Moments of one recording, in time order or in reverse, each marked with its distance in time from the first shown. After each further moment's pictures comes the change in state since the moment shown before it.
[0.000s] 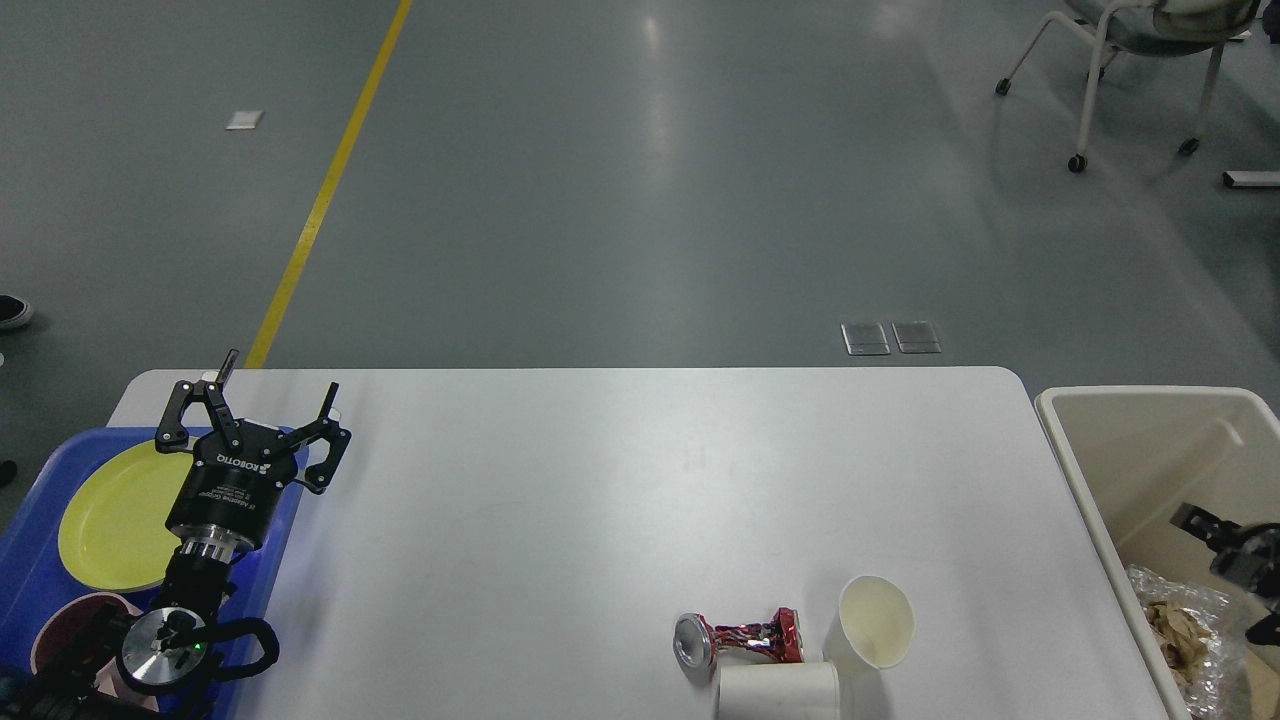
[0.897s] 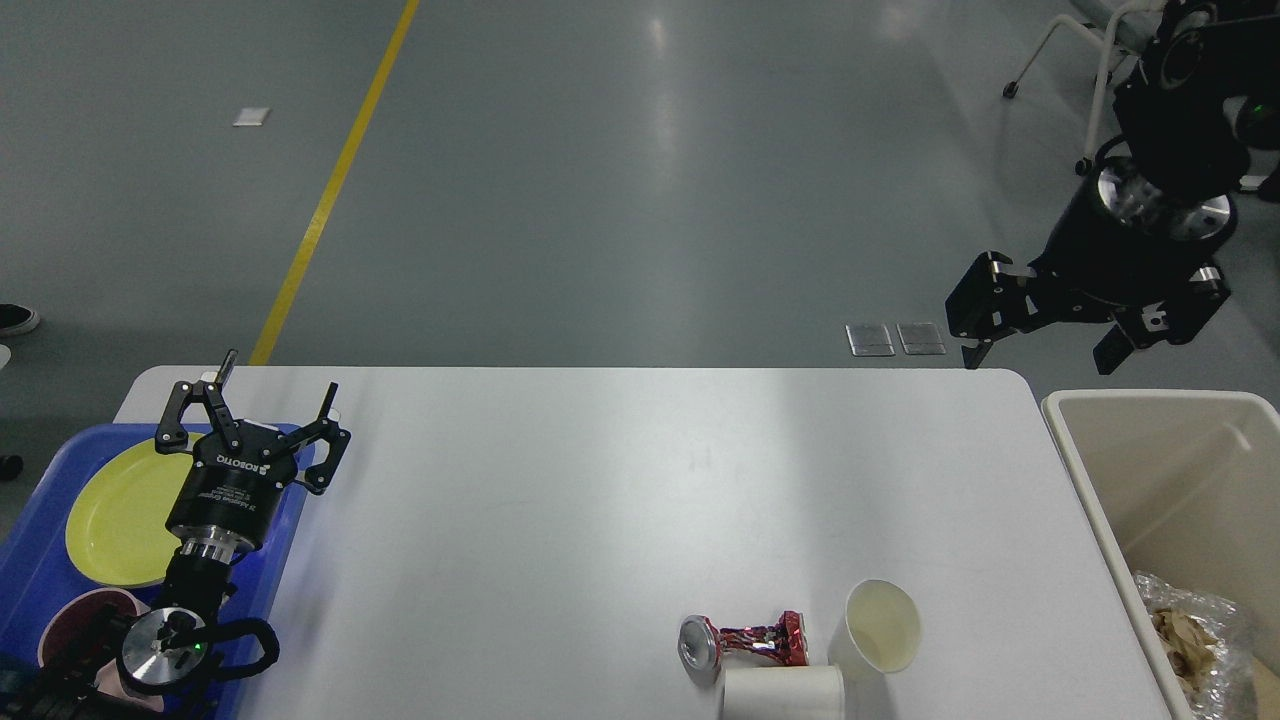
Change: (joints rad) left arm 0.000 0.000 0.000 0.000 0.000 0.000 0.000; right arm 1.418 0.264 -0.260 0.896 0.080 0.851 -0.047
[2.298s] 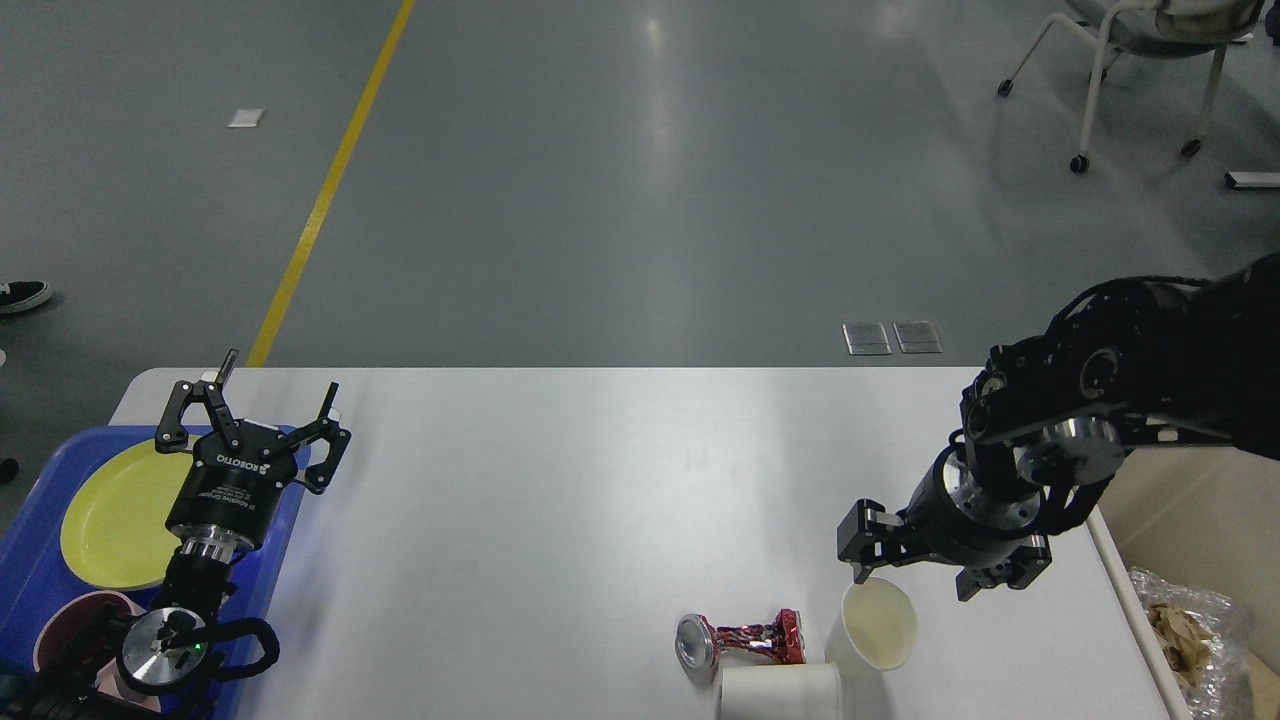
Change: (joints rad) left arm 0.000 0.000 0.000 0.000 0.000 0.000 0.000; right arm -0.604 0.078 0.172 0.107 0.047 -0.631 -0.001
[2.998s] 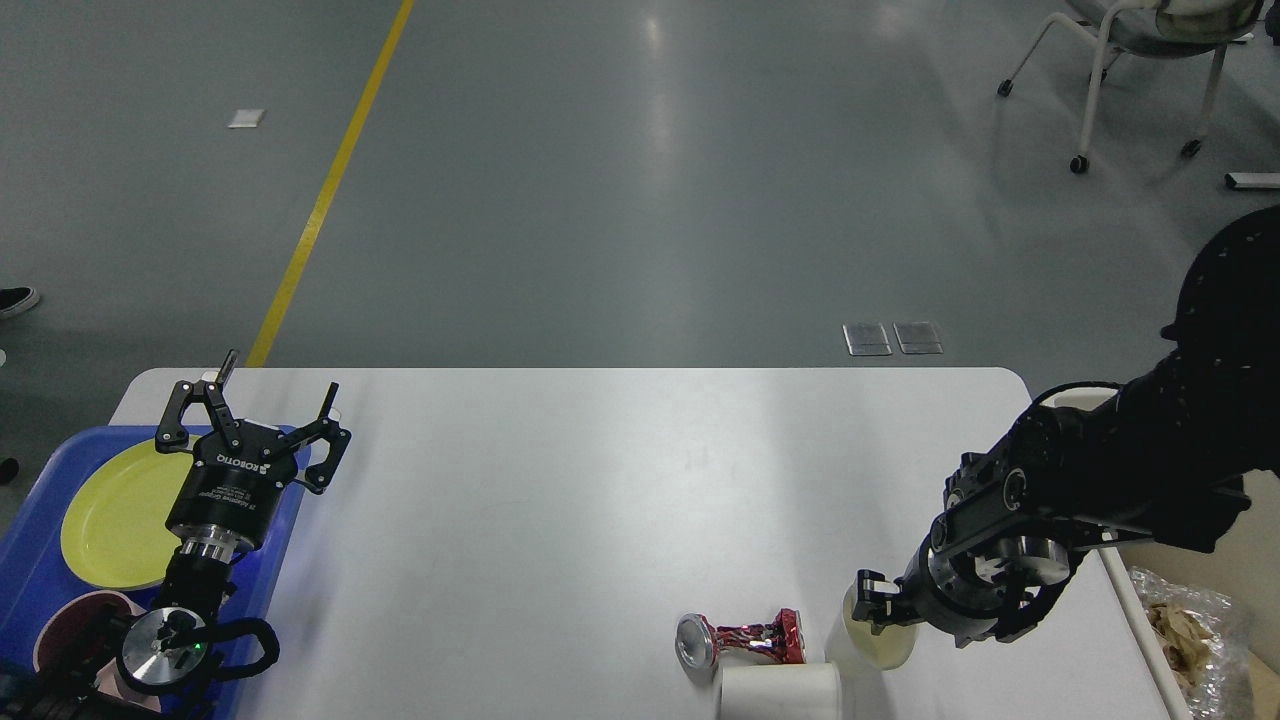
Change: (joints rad) left arm 0.000 0.000 0.000 0.000 0.000 0.000 0.000; right arm -0.243 0.097 -0.033 -0.093 0.007 -0.200 -0.001
